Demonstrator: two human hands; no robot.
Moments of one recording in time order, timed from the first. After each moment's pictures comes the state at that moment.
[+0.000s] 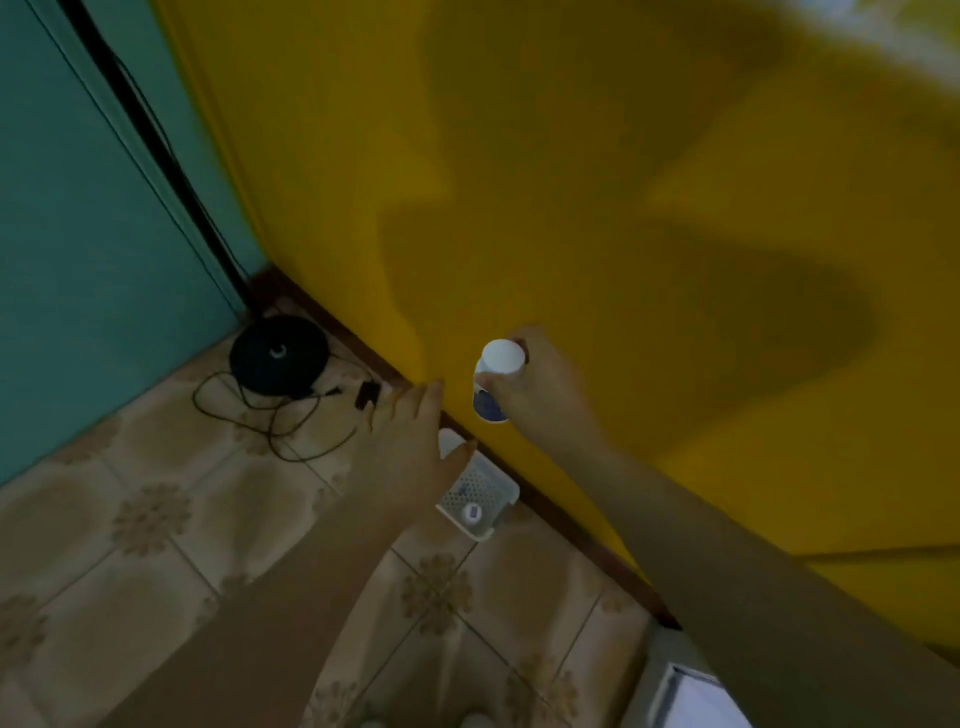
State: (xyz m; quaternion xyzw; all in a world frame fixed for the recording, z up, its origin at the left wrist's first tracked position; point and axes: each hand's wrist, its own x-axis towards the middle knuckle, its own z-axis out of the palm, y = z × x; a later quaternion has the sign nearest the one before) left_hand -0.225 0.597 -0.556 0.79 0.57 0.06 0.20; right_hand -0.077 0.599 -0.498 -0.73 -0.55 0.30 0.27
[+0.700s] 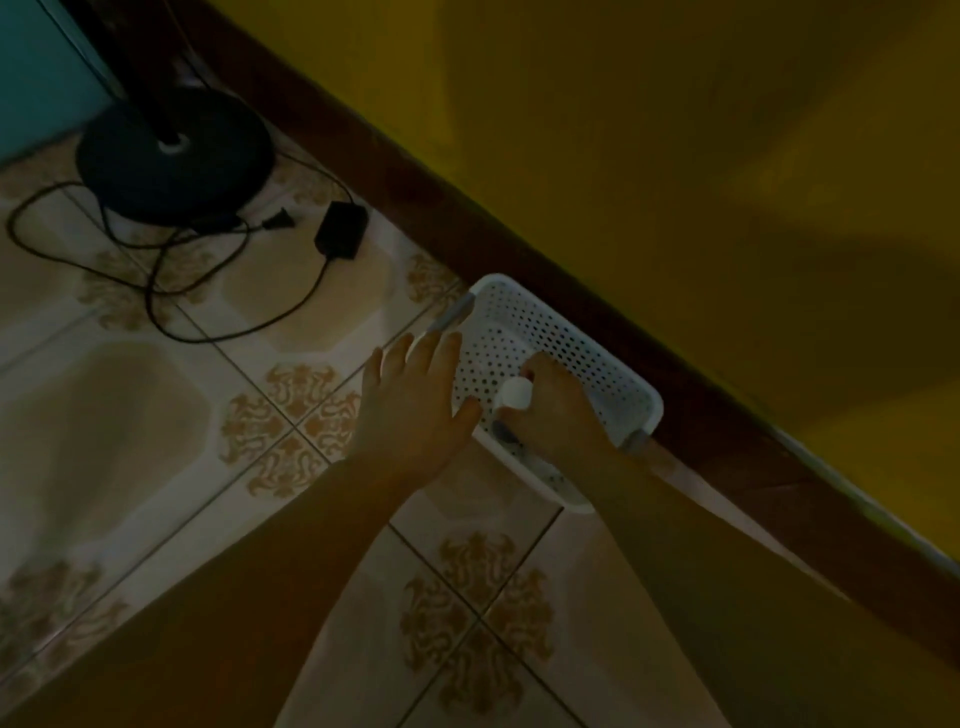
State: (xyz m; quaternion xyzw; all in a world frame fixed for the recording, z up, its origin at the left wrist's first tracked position) left_hand -0.218 0.649 -1.087 0.81 0.57 0.01 0.17; right_hand -0.065 0.635 -1.107 -0.76 -0.53 0.36 0.12
